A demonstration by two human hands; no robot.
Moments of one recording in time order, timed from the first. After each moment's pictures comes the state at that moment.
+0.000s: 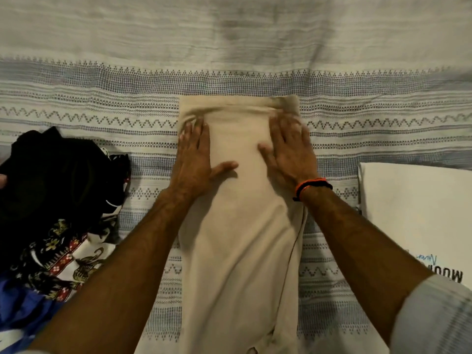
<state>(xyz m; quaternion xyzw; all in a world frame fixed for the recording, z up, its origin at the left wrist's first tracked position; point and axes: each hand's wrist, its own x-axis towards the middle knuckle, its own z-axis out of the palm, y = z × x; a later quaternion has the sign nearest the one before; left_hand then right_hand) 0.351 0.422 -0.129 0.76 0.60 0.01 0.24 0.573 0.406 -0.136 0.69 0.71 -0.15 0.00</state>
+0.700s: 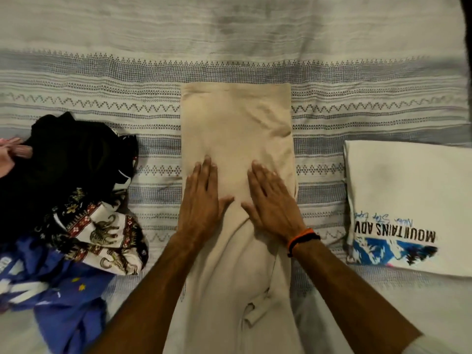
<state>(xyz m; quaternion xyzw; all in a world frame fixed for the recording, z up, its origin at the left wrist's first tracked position) 0.345 0.287 -0.130 0.79 0.58 -0.01 0.20 0.539 0.255 -0.139 0.61 0.78 -0.14 -0.02</state>
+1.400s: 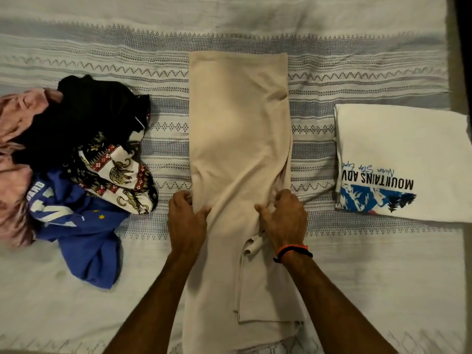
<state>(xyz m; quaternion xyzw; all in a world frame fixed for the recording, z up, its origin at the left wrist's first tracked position) 0.316 0.140 -0.095 0.51 0.78 0.18 0.31 0.505 0.125 -0.085 0.85 0.46 -0.26 -0.08</state>
